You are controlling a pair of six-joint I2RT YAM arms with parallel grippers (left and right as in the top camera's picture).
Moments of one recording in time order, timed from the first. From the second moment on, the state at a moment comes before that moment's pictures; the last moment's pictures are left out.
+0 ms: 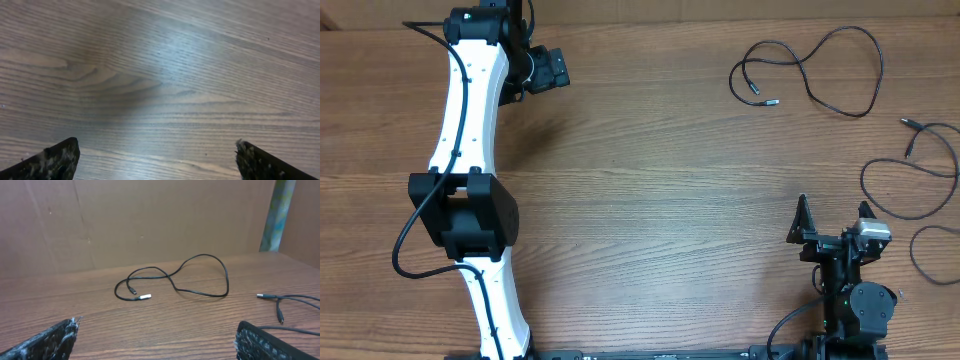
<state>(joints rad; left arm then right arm) -0.03 2.24 2.27 -1.30 0.08 -0.33 -0.11 0.01 0.02 -0.03 -0.02 0.07</state>
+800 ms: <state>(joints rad) -0.11 1.57 1.96 -1.21 -0.09 -0.33 -0.11 0.01 0.02 -0.03 -0.02 0.07</state>
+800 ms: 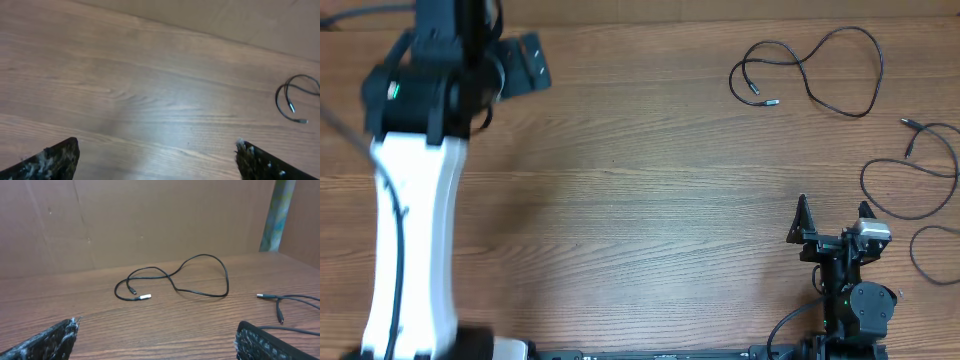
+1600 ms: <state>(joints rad) -0.11 0.51 0.70 -0.79 -0.10 -0.37 -0.11 0.01 0.02 -0.03 -0.02 0.07</state>
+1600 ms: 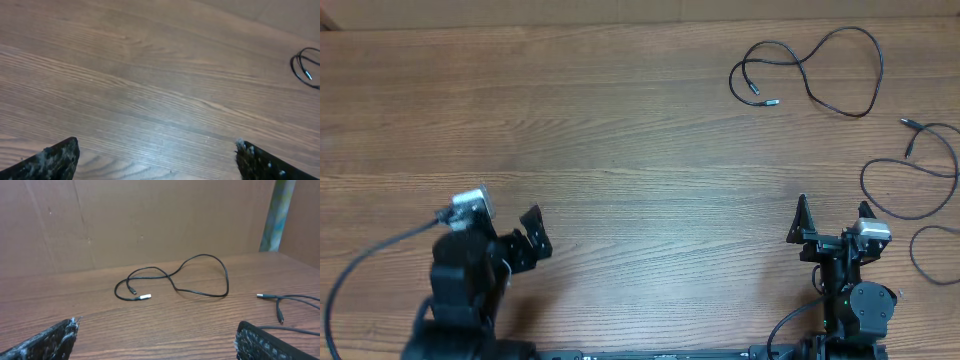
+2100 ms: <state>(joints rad) -0.11 0.05 0.27 -0.55 -0.13 -0.37 -0.11 0.01 0.02 -0.03 -0.02 0.07</state>
